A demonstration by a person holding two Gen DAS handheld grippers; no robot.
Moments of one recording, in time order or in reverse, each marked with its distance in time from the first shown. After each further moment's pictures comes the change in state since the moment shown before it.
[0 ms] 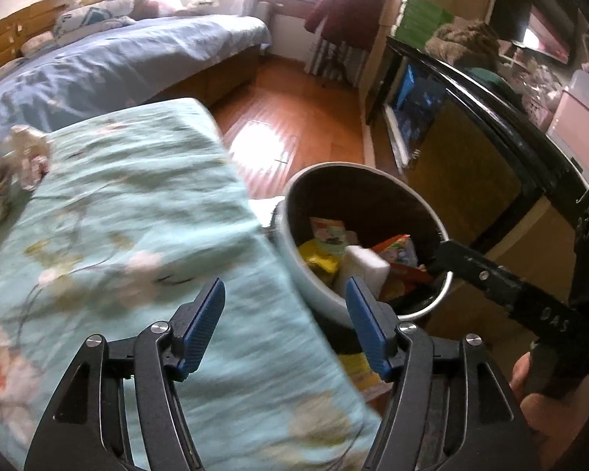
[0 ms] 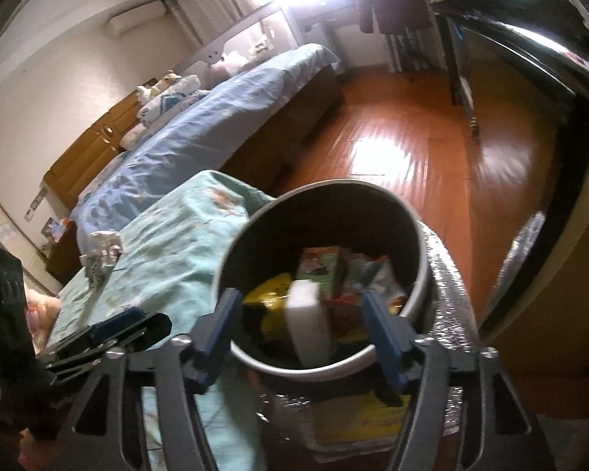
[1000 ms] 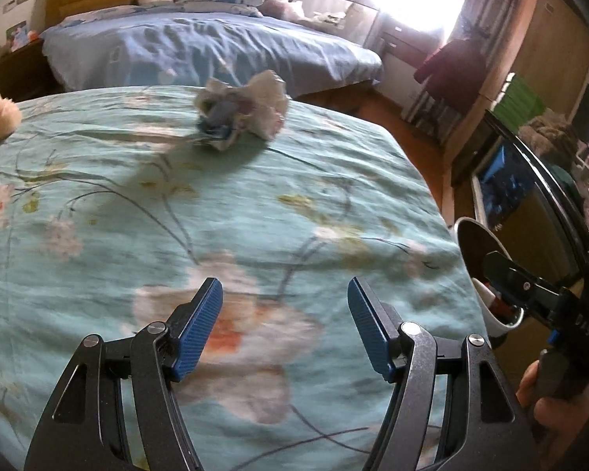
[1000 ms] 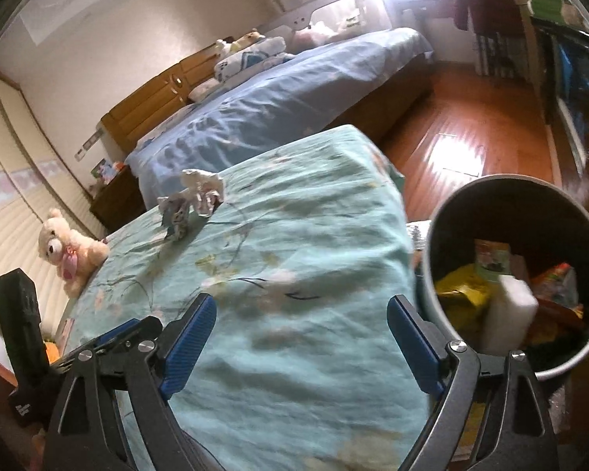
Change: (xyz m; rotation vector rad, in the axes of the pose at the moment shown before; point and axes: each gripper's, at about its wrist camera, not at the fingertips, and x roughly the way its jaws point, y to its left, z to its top) left arm -0.069 0.179 -0.051 -0.323 -0.084 0.171; right arm 0.061 0.144 -0.024 -0.188 0.101 0.185
